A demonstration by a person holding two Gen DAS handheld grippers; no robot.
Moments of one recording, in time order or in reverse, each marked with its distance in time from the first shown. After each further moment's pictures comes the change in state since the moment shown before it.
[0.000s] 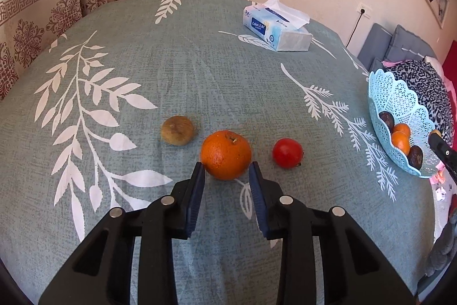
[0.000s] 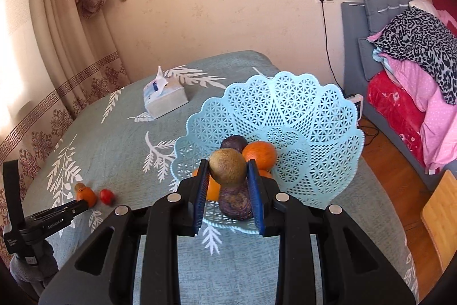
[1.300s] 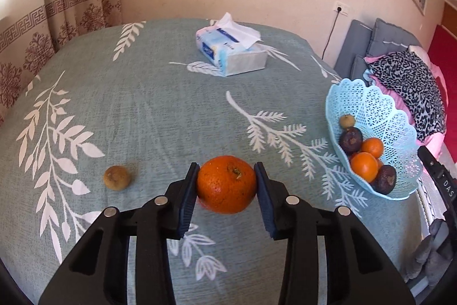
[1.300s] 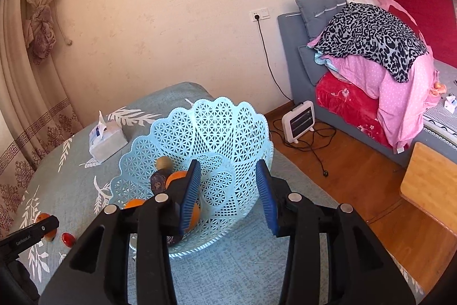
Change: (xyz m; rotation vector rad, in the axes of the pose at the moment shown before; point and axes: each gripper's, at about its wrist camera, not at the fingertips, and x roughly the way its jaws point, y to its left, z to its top) left arm -0.003 -0.077 0.036 0.114 -0.051 -0.060; right arm -0.016 -0.050 -0.008 0.176 -0.162 -0.226
